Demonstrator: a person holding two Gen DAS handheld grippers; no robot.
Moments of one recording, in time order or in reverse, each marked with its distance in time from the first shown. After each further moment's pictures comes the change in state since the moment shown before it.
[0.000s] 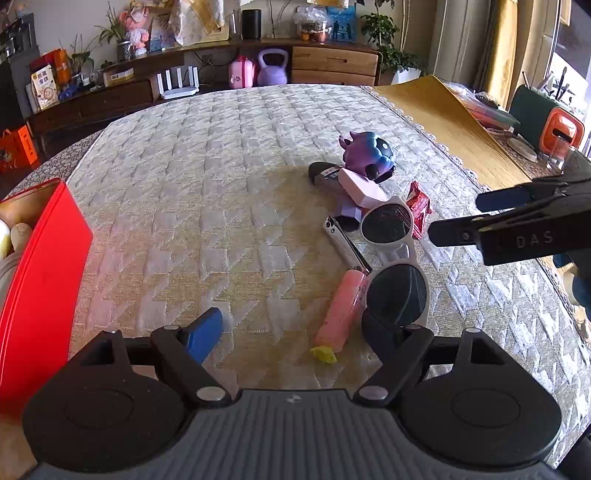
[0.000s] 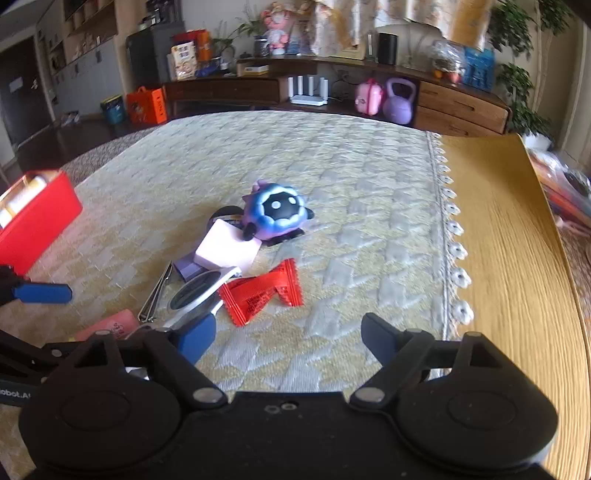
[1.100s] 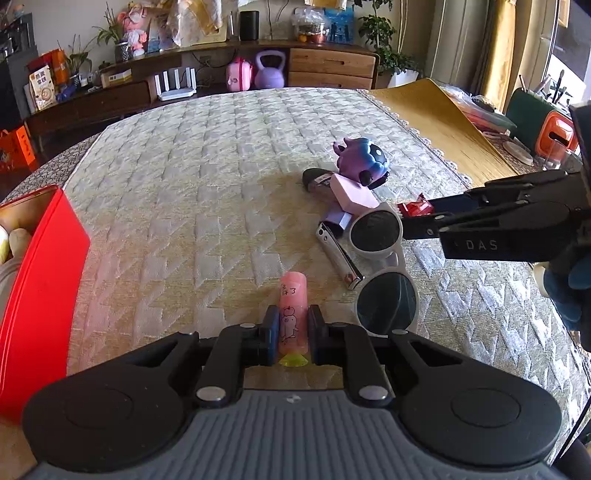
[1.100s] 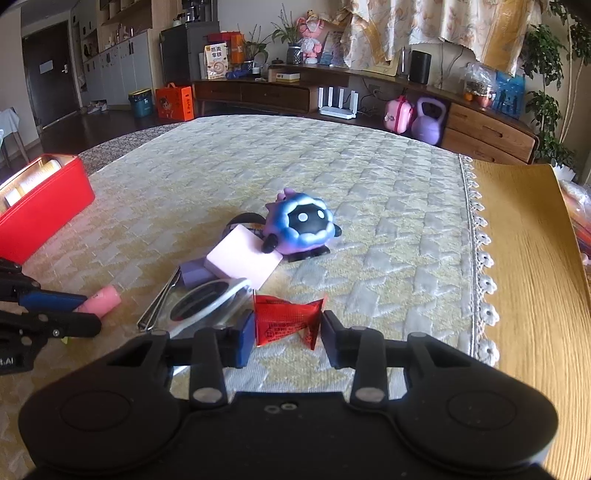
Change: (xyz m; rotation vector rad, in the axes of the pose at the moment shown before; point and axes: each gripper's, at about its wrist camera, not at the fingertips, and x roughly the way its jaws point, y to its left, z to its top) left arm -0.003 -0.001 0.005 -0.009 0.000 -0.010; right arm 0.006 0.002 0.001 -0.077 -0.044 0.046
